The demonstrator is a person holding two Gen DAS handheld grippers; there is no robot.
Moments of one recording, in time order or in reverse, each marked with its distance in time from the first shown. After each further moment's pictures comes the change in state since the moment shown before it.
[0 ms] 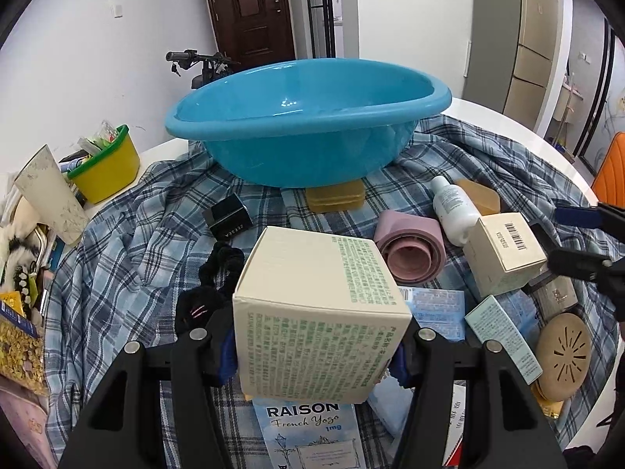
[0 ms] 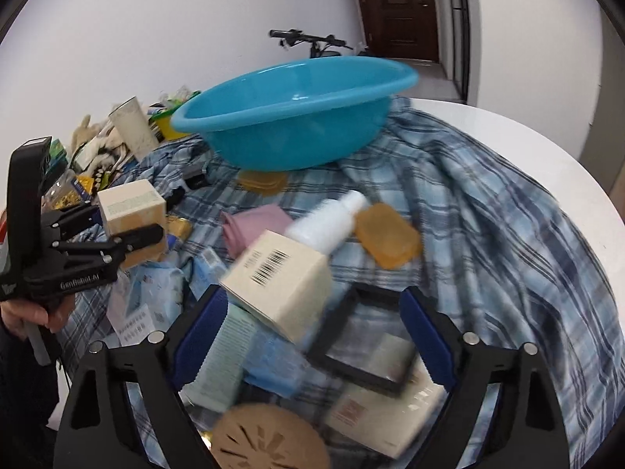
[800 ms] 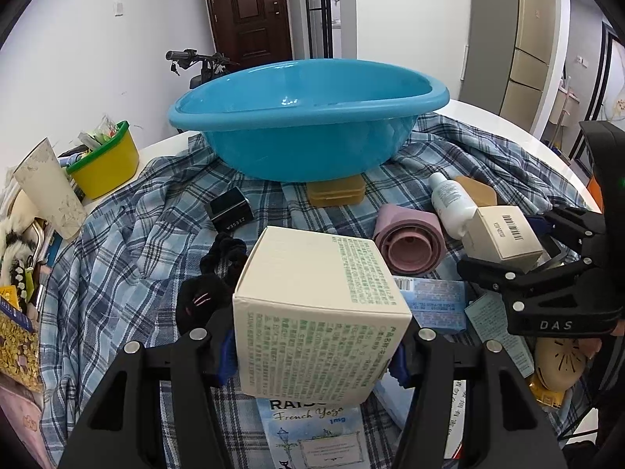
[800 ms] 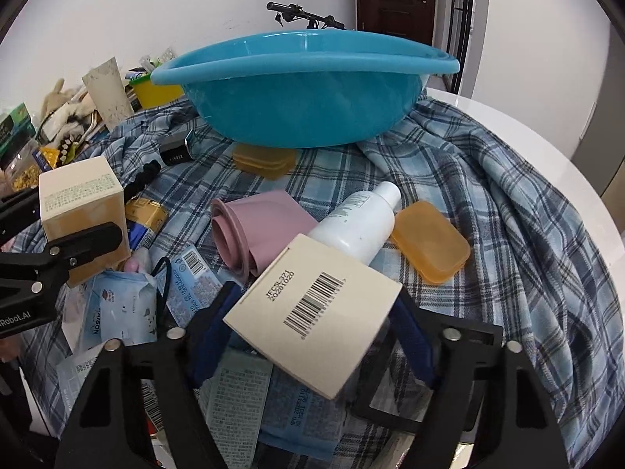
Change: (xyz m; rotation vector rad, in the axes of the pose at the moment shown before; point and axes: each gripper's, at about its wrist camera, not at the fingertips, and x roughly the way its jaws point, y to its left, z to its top) left arm -0.002 0.003 -0.008 -0.003 -0.010 -0.012; right arm 0.055 0.025 0.001 -0.033 0.057 -0.117
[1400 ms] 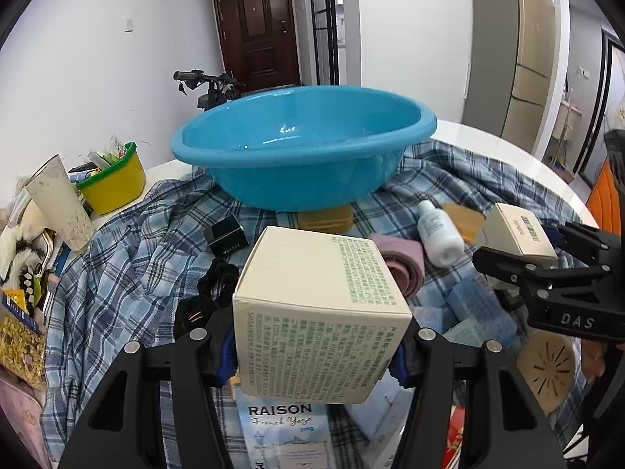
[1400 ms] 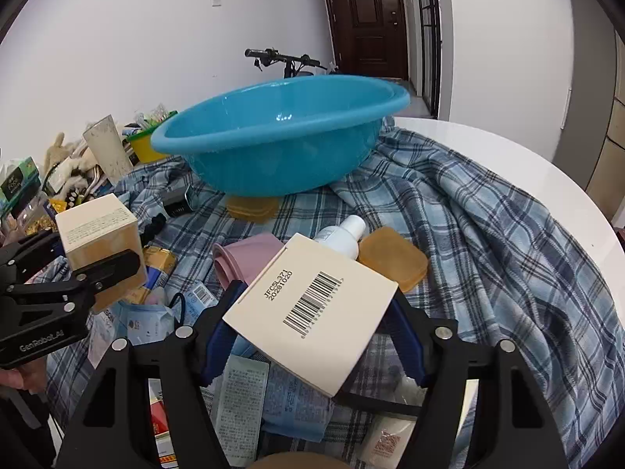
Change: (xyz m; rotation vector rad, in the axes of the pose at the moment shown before) left arm -0.019 -0.016 0.009 -0.021 -0.085 0.024; right arm -0.047 -0.016 -0.002 0.103 -0.156 -0.015
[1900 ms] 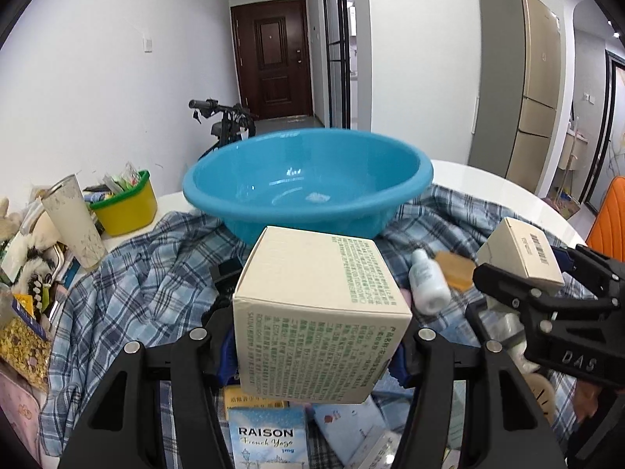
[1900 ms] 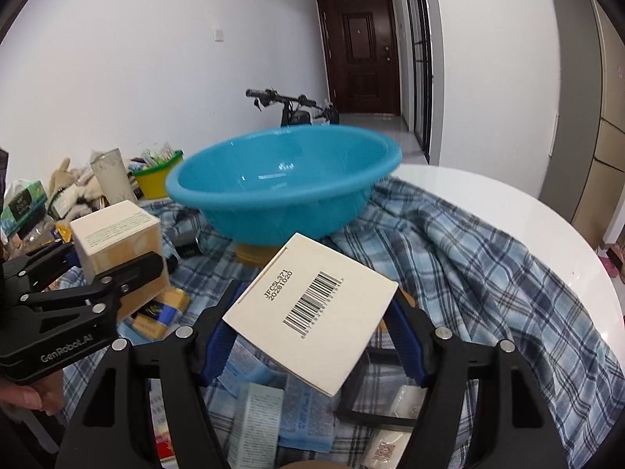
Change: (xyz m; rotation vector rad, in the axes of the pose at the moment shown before) left arm -0.024 -0.009 0.020 -0.047 -0.128 0.030; right arm -0.035 0.016 0.018 -0.008 -0.156 -0.027
